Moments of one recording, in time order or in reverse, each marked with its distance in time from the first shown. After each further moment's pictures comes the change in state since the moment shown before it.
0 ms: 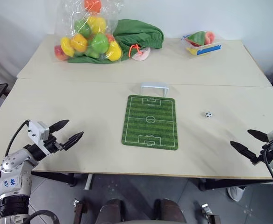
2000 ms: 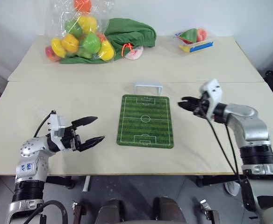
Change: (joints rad) left arm -0.147 -0.055 -0.125 0.015 -0.091 -0.007 -0.377; right arm -0.722 0.246 0.522 -0.086 -0.137 0.419 -0.013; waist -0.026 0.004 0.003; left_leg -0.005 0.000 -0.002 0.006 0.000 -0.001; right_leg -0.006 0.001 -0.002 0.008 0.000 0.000
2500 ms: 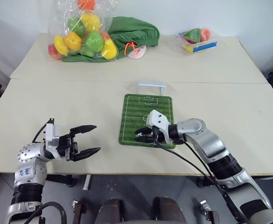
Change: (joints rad) left arm 0.042 0.003 0.020 0.053 -0.029 -0.069 -0.130; right arm 0.032 0.120 0.338 -0.062 -0.095 -0.059 0.105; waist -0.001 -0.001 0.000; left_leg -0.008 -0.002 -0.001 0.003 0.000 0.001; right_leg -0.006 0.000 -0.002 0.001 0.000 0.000
